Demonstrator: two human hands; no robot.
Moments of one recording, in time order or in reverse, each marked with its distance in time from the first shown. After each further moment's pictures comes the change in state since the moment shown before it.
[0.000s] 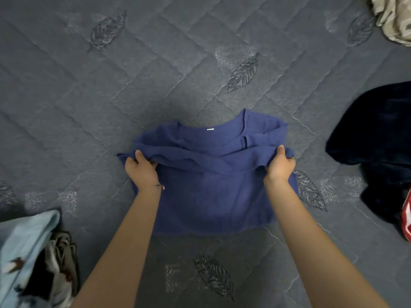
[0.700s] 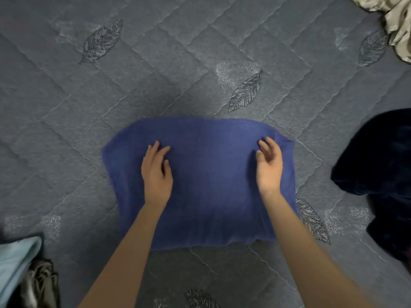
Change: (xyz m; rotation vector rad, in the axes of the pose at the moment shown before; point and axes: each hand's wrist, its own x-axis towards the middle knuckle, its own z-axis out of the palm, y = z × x) left_hand 0.020 -0.026 0.038 0.765 -0.385 0.639; right_hand 0.019 -0.012 0.045 -0.359 -0.414 -0.368
